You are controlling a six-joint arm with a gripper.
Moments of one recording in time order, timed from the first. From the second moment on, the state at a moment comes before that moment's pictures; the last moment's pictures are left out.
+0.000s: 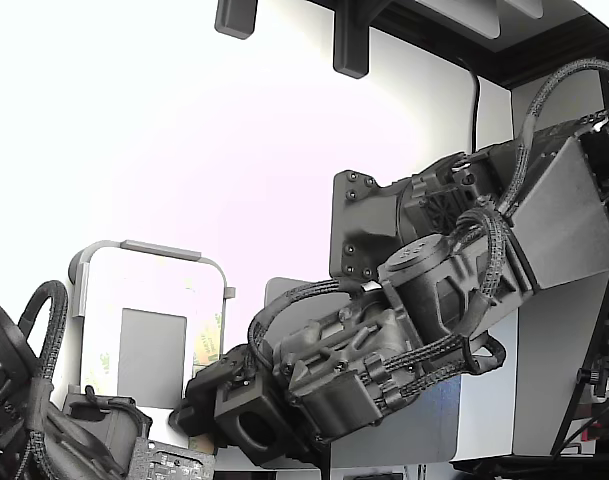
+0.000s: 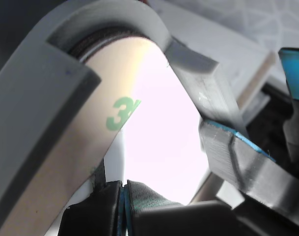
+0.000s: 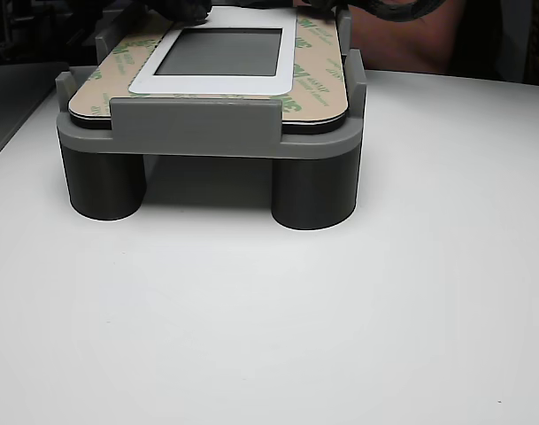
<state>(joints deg) 35.9 101.0 126.2 22.8 -1.5 -103.4</state>
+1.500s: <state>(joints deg) 39.1 96.9 121.3 23.9 -0.9 -101.6</state>
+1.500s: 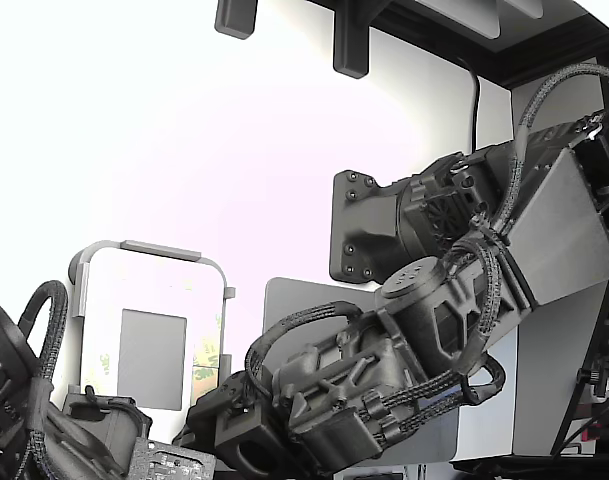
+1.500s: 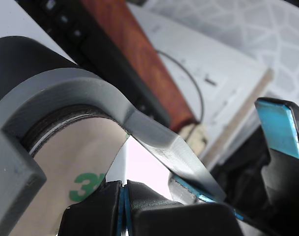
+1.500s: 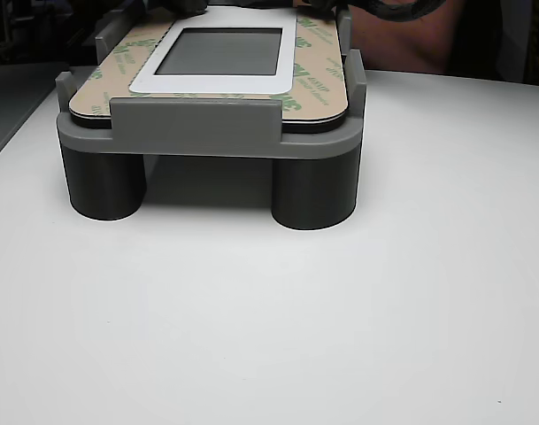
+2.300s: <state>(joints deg) 39.8 96.5 120.3 24.9 -0.4 -101.3</state>
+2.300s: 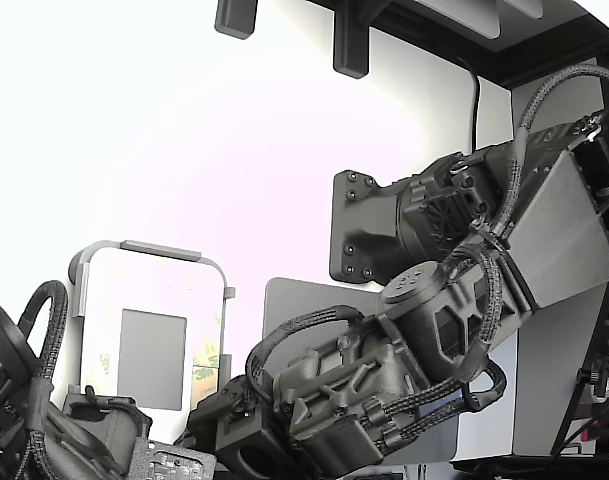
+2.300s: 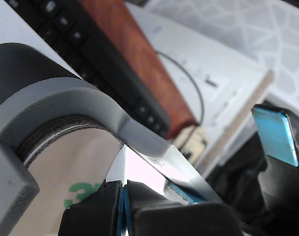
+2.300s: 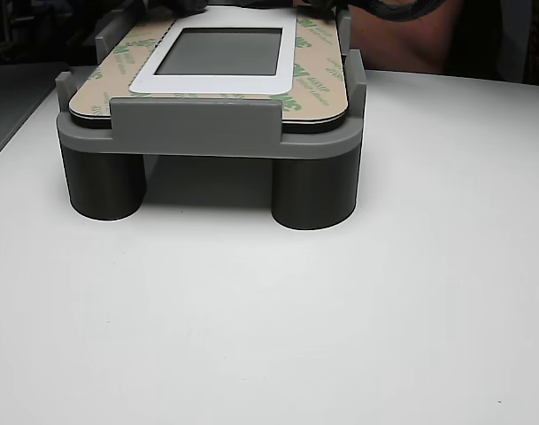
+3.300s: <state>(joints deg) 40.0 96.5 120.6 23.9 -0.4 -102.4</state>
